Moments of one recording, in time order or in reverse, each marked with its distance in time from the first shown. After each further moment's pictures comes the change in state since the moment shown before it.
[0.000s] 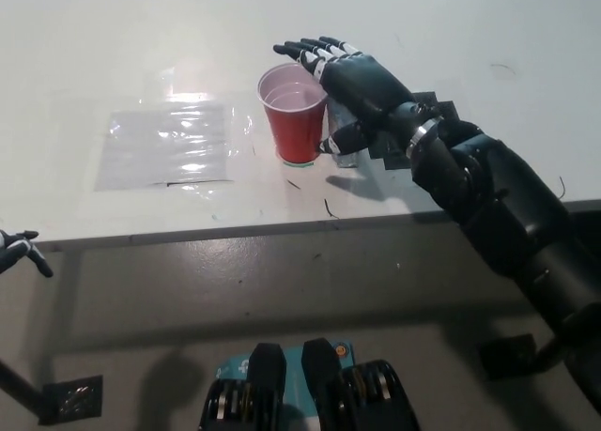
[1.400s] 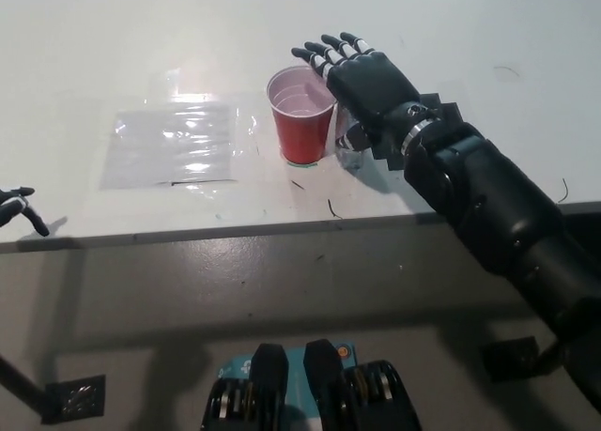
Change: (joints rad) left_arm -0.102 0.004 0.022 0.004 0.035 0.000 -0.062; right_arm -0.020 0.006 0.065 0.050 -0.182 0.157 -0.071
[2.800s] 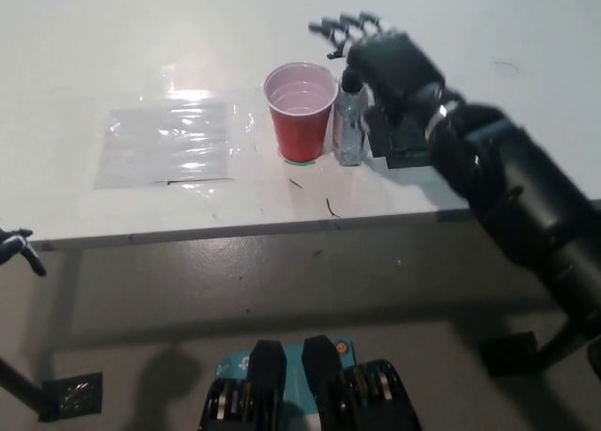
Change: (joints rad) left_arm 0.085 0.009 -0.013 0.007 0.016 0.000 -0.025; right_arm -0.015 -0.068 -0.083 -0.216 0.026 0.030 0.093
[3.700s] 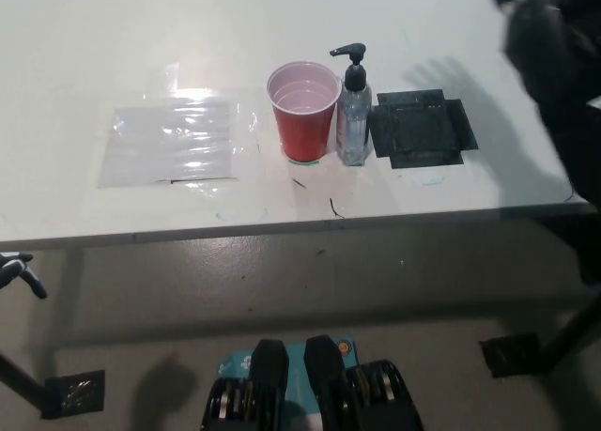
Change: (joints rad) left_arm 0.060 -0.045 0.049 -0.011 0.004 0.000 0.000; right_arm -0.034 -0.106 -0.227 -0.347 0.043 0.057 0.065
